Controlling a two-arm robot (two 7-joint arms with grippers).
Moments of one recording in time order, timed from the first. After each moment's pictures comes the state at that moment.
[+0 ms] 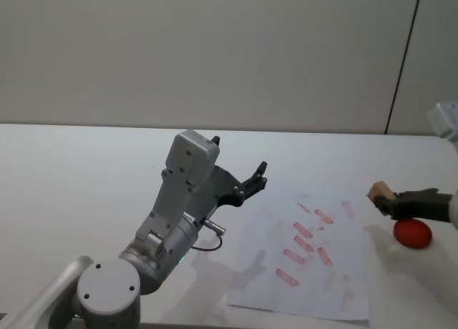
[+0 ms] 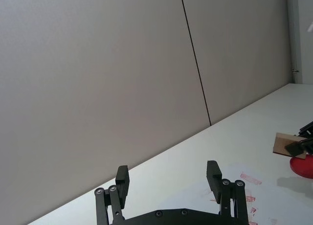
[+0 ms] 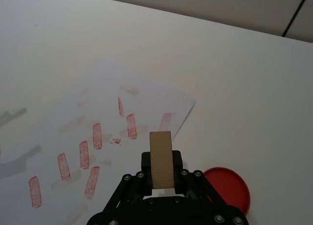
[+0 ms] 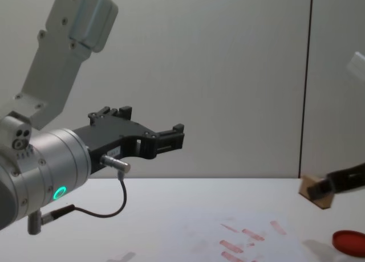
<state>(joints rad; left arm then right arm) -0.24 0.38 0.45 -1.63 -0.20 0.01 -0.01 0.47 0.29 -0.21 -1.37 0.16 0.79 0.52</state>
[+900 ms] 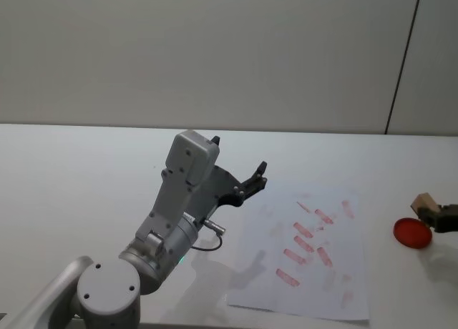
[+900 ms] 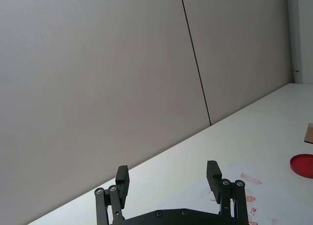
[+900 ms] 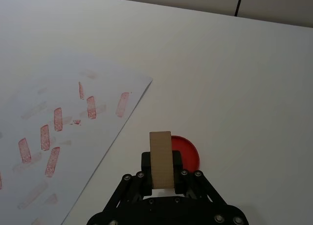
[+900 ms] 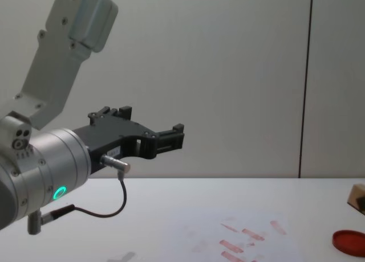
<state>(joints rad) -0.24 0.38 0.45 -1.63 -0.20 0.01 -0.01 0.38 0.38 -0.13 -1.41 0.23 0.77 0.49</state>
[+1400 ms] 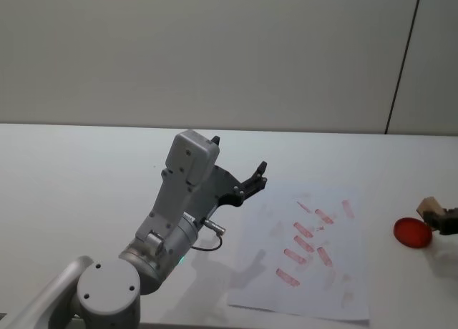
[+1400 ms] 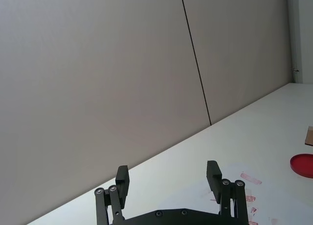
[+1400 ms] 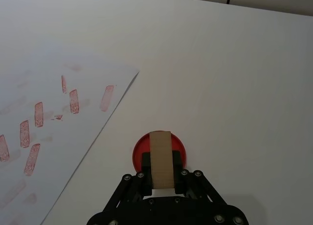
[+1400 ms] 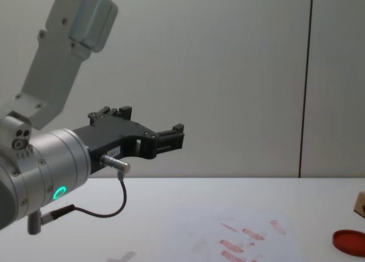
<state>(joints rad) -0.24 0.38 0.45 -1.63 -0.20 0.01 -0.01 0.42 0.39 -0.14 -1.34 0.20 0.76 0.51</state>
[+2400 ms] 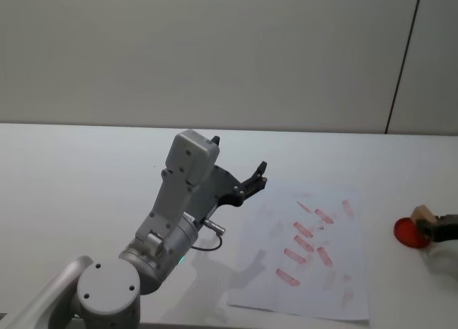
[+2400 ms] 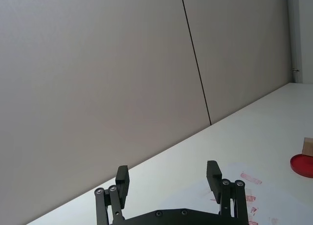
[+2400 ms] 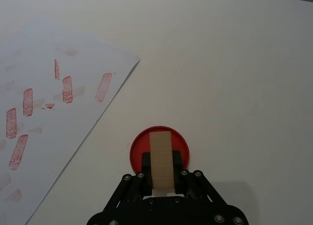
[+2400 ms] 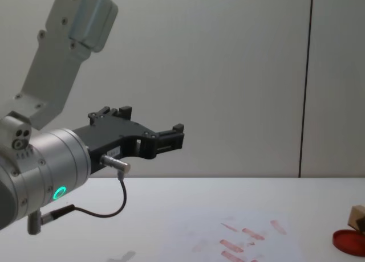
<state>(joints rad) -0.24 0.38 0.45 -1.63 -0.20 0.01 -0.01 0.46 0.37 -0.18 -1.24 0.13 0.72 0.56</state>
